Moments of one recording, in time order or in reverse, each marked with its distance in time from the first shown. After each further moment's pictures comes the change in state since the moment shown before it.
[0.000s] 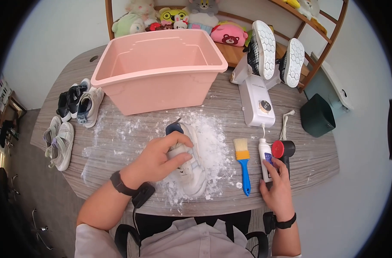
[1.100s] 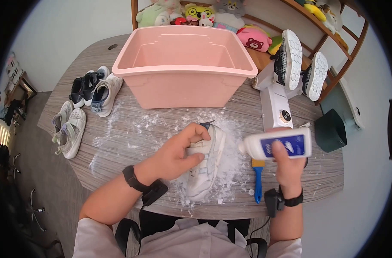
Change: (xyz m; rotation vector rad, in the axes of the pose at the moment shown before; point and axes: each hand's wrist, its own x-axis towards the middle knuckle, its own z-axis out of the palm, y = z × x) left_hand 0.003 -0.015 0.000 -0.413 -0.024 -0.034; right_hand 0.108 -0.072 0.004 1.047 0.082 -0.011
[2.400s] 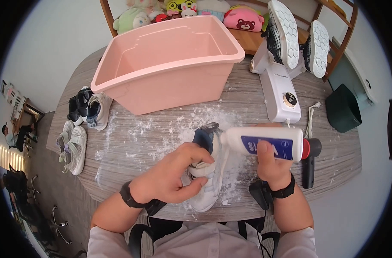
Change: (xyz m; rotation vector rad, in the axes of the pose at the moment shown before) left_hand -0.005 0.012 0.013 0.484 -0.105 0.299; right_hand -0.001 0.050 0.025 0.114 -0.011 -0.207
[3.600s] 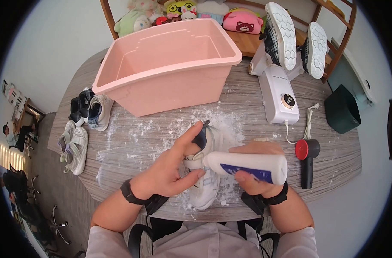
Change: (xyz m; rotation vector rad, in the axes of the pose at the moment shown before) left_hand -0.005 -0.010 0.003 -0.078 0.048 -0.092; right_hand 0.008 -0.013 0.005 -0.244 -0.273 -0.339
